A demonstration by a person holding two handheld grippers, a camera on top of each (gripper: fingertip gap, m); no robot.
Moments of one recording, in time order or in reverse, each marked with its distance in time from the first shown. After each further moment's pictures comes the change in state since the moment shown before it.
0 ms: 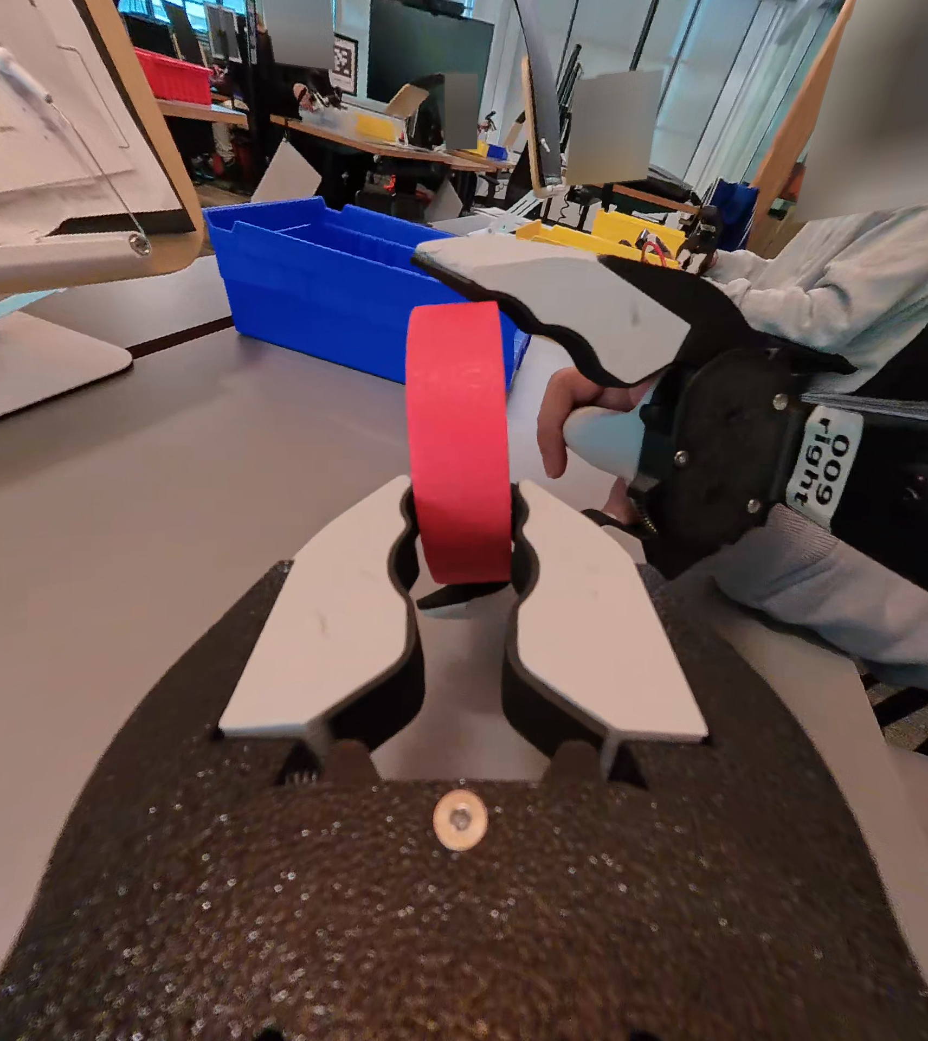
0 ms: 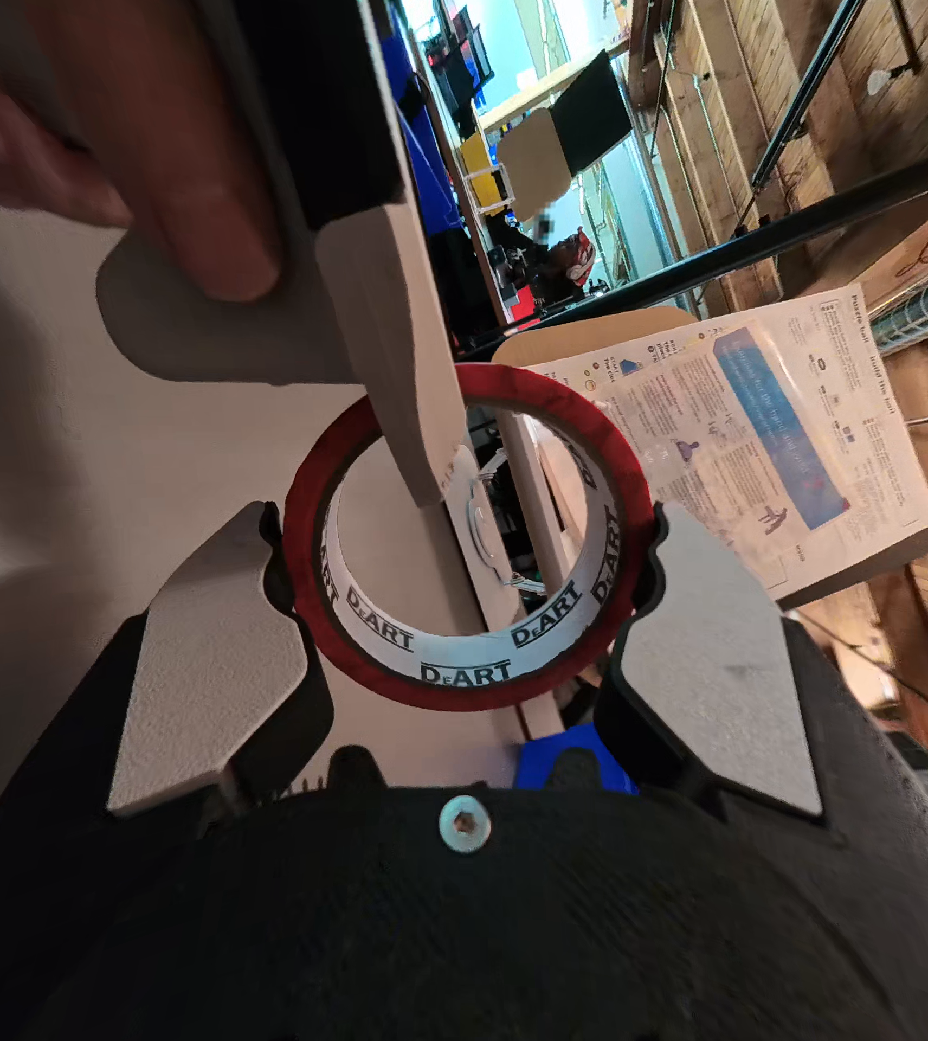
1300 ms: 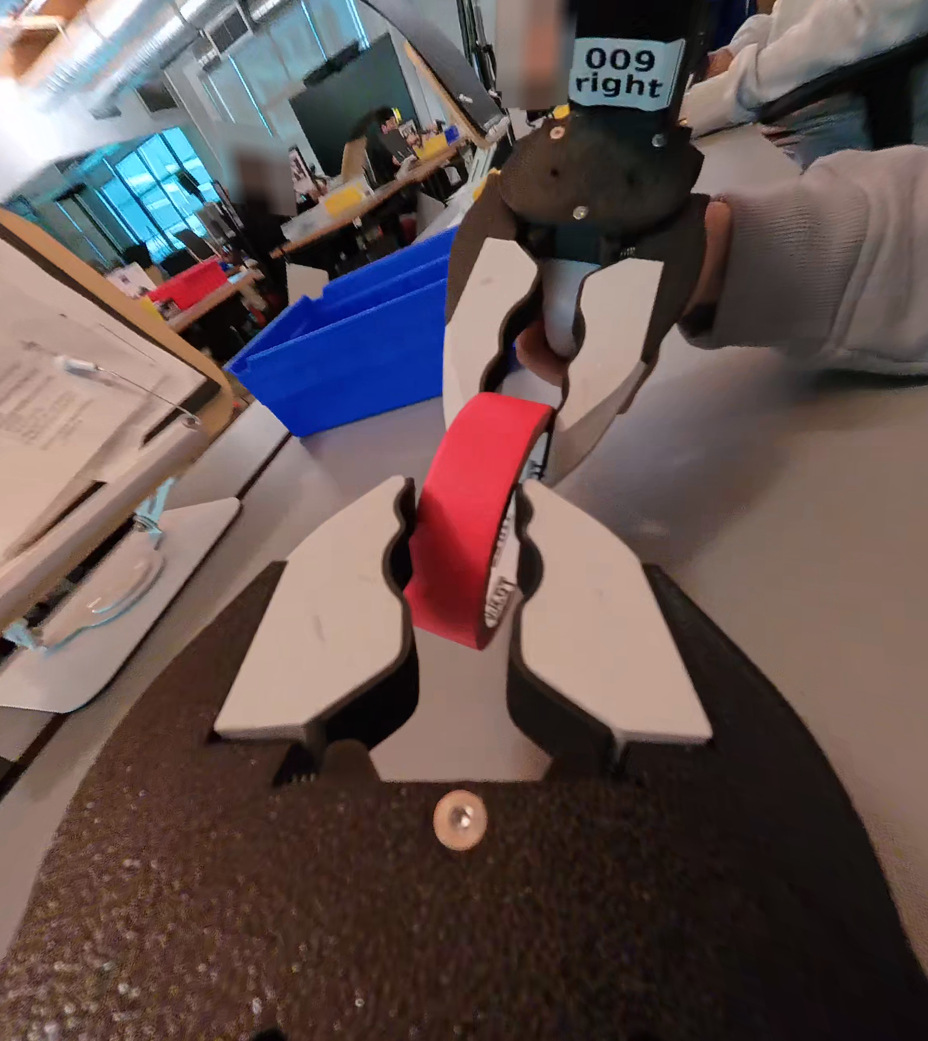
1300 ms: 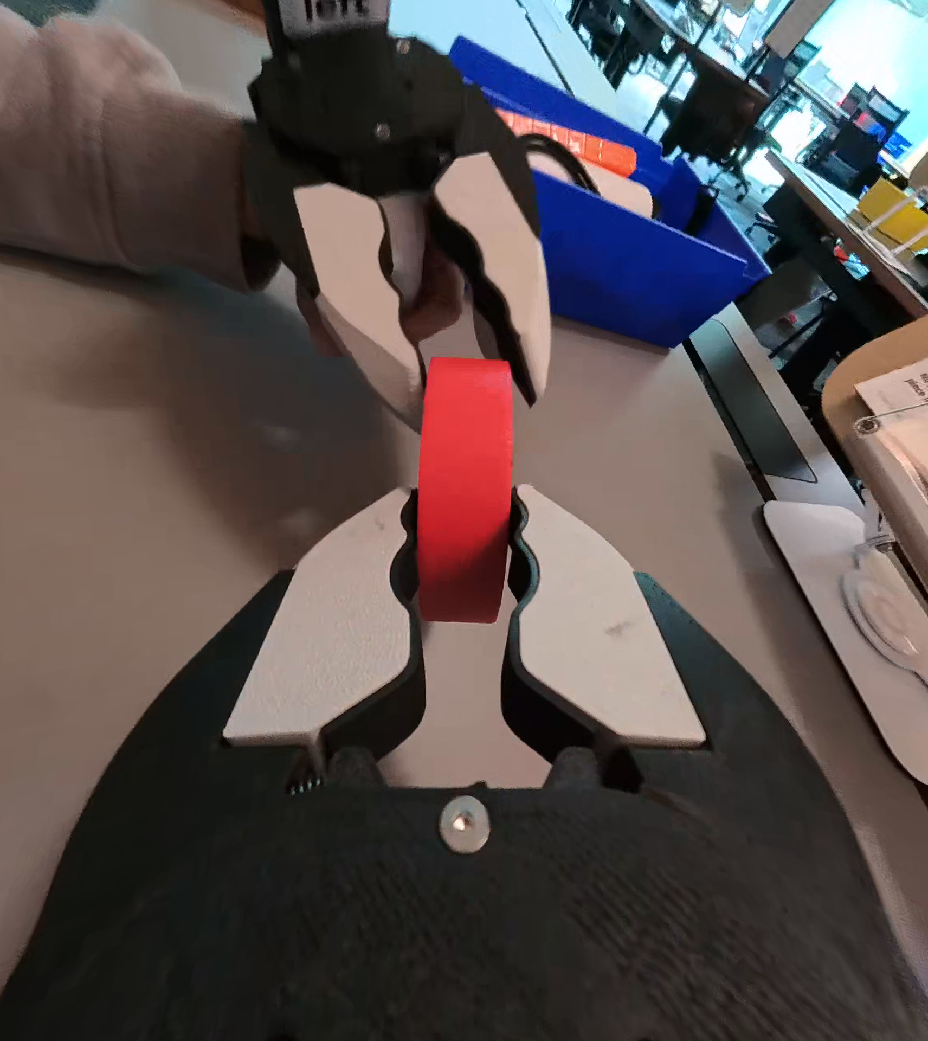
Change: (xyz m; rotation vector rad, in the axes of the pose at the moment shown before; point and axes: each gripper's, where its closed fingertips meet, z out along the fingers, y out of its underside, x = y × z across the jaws) left arm 0.013 0.008 -0.014 -0.005 -0.005 0.597; right arm -0.029 -0.011 -0.050 0.270 -0.696 0.509
